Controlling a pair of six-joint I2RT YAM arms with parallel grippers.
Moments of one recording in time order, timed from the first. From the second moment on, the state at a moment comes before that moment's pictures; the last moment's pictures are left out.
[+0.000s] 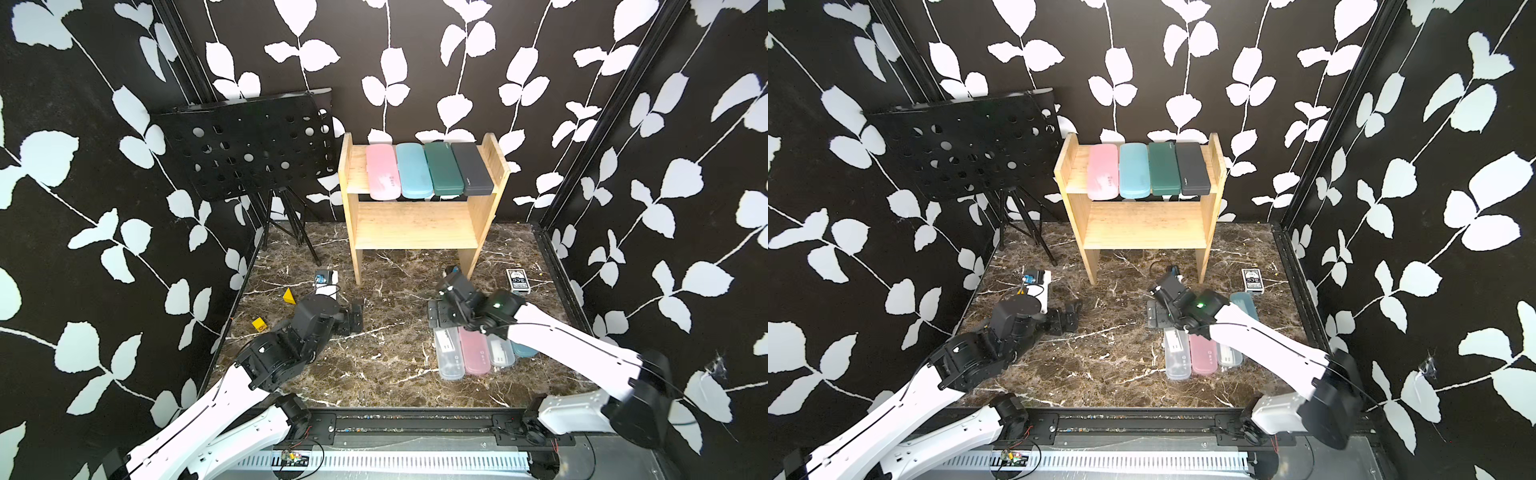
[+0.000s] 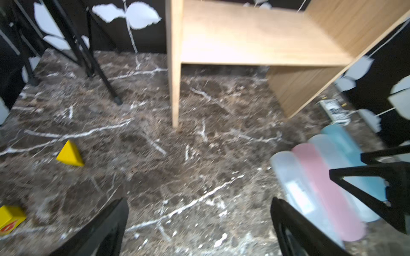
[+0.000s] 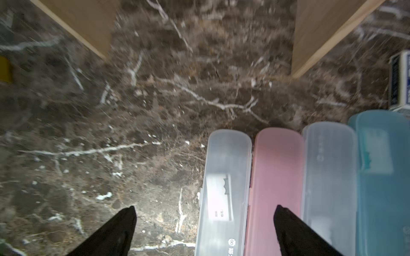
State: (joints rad) left arm -0.83 0.76 0.92 -0.69 -0.41 -0.46; right arm 0.87 1.30 1.17 -0.83 0.27 0.60
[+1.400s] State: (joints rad) left arm -0.53 1.31 1.35 0.15 0.01 -1.24; right arm 0.68 1.15 1.34 -0.96 0.25 0.46
